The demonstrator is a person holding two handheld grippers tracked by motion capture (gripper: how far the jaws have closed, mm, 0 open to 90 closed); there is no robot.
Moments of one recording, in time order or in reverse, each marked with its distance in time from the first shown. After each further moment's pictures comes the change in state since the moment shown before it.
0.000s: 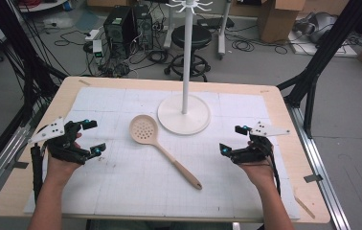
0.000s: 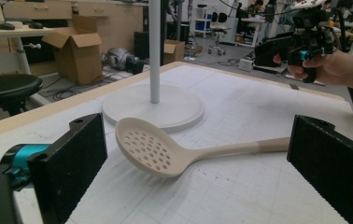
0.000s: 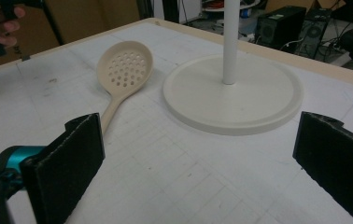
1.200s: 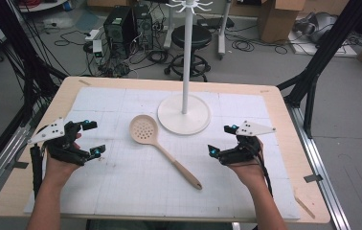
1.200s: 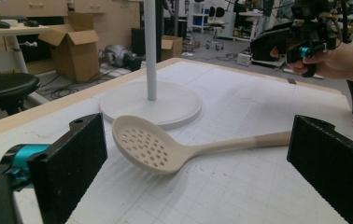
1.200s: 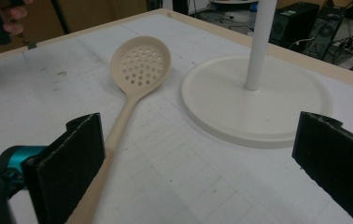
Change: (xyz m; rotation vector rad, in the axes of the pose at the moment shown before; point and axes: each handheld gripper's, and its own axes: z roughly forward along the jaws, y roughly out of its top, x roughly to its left) left arm -0.003 0.003 -0.003 0.017 -0.006 0.018; right arm 0.028 0.016 0.021 0.043 0.016 -0.061
